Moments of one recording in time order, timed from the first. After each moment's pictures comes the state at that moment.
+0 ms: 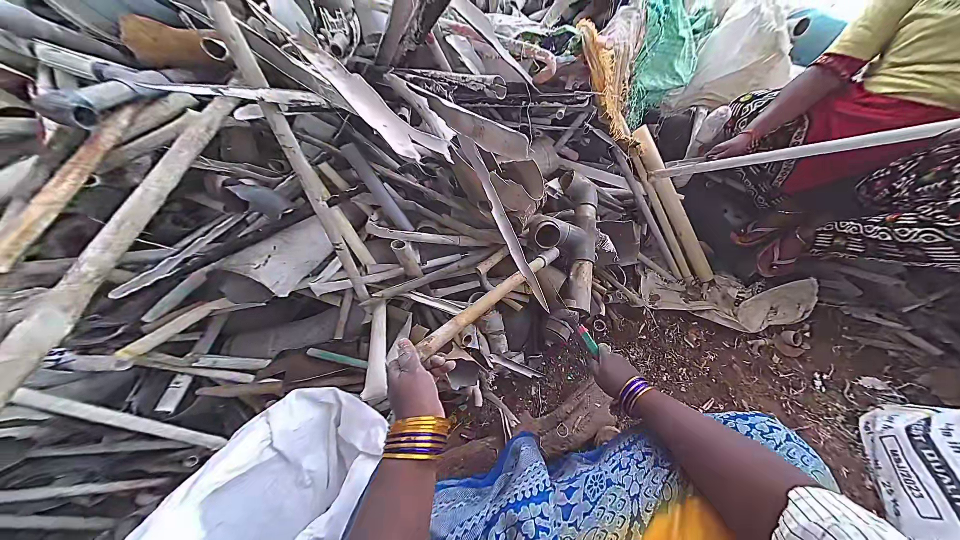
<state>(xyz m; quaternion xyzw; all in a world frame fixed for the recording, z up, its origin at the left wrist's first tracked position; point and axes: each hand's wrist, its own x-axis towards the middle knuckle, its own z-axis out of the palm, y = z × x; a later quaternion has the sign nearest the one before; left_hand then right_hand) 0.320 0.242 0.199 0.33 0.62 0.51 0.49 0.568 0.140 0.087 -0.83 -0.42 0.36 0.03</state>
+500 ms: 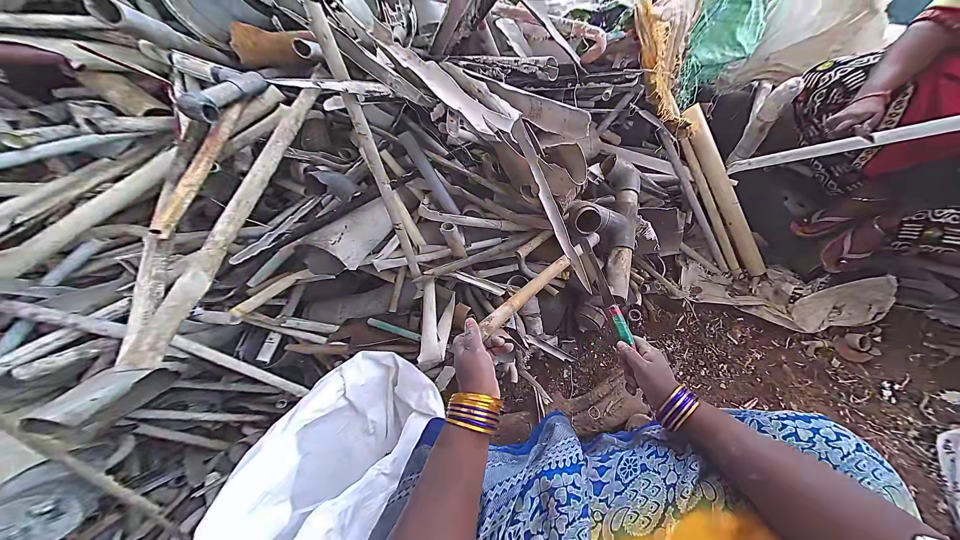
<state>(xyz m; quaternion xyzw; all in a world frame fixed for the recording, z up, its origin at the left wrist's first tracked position) 0.318 0.224 0.198 0.32 0.56 0.52 0.56 0.521 0.108 0.114 -0.66 -0.26 0.46 0.53</state>
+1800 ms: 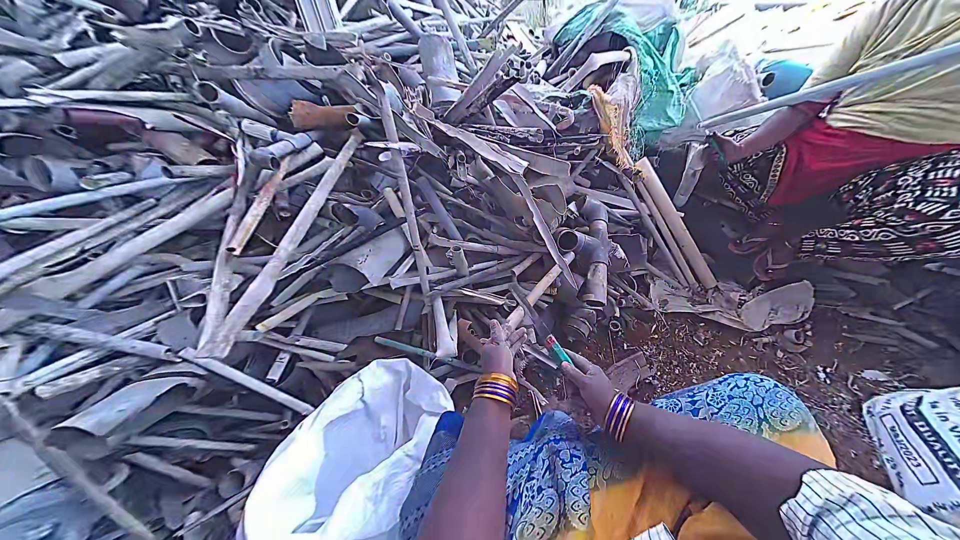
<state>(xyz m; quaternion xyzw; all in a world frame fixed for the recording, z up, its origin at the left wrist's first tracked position) 0.300 0.199 0.194 0.35 0.53 0.43 0.64 0.406 0.077 0.156 -0.61 -0.30 0.53 0.51</state>
